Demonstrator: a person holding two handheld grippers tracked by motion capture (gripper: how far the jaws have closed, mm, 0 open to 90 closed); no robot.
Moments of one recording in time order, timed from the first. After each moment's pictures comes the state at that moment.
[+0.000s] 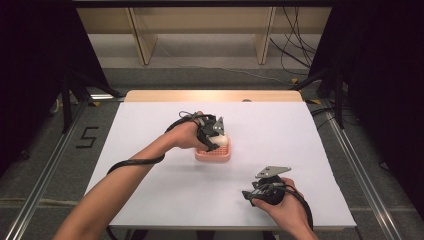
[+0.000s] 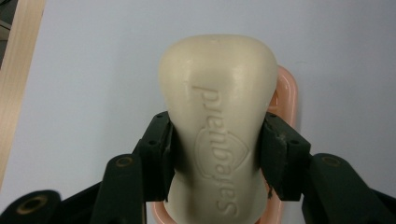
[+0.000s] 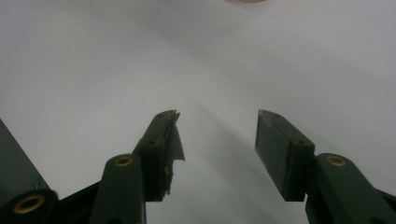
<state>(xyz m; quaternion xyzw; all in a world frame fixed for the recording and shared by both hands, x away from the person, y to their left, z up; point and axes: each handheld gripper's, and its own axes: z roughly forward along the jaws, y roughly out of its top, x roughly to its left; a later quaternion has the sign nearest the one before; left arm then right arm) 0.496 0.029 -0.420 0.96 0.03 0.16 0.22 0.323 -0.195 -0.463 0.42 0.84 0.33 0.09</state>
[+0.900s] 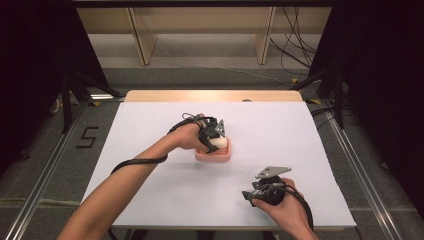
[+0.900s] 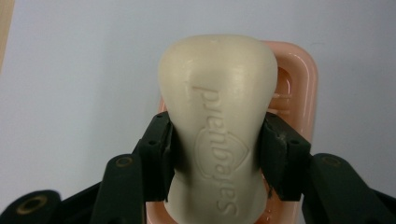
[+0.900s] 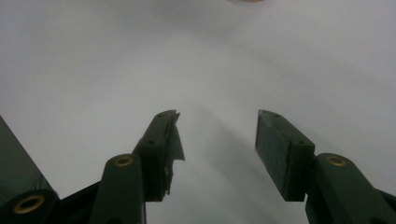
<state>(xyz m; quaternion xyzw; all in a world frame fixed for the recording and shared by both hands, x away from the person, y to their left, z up) 0.504 0.026 -0.436 0.97 0.04 0.15 0.20 0.322 -0.195 -0.463 0.42 0.84 0.33 0.09</state>
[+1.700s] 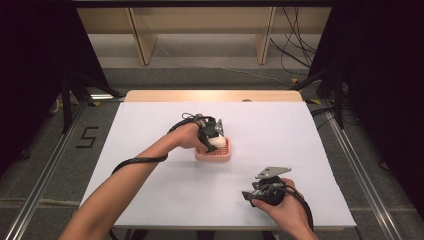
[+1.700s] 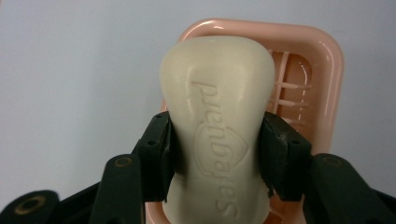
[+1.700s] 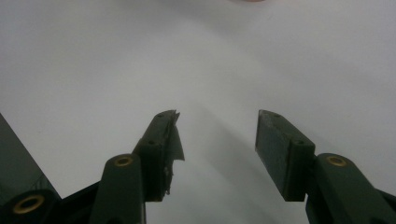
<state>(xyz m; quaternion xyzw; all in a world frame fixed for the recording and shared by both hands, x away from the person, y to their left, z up) 0.512 0.028 -0.445 0.97 0.06 0.14 0.19 0.322 -0.196 -0.463 0.42 0.84 0.33 0.09</state>
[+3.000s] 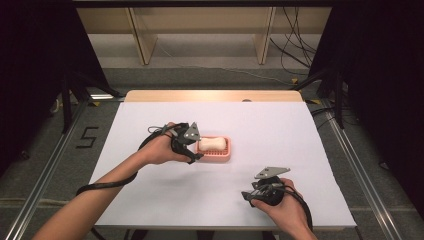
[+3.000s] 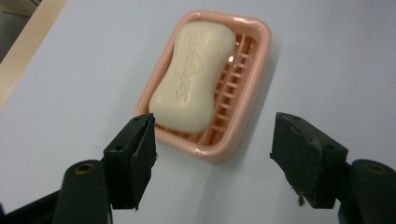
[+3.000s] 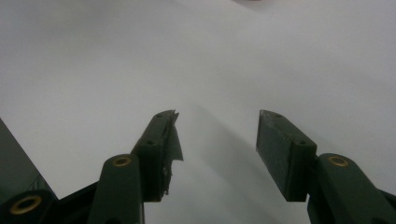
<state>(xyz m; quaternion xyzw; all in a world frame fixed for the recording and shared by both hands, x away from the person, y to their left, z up) 0.450 0.103 -0.422 0.93 0.14 0.17 0.30 0.322 -0.194 -0.464 0.42 0.84 0.33 0.09</state>
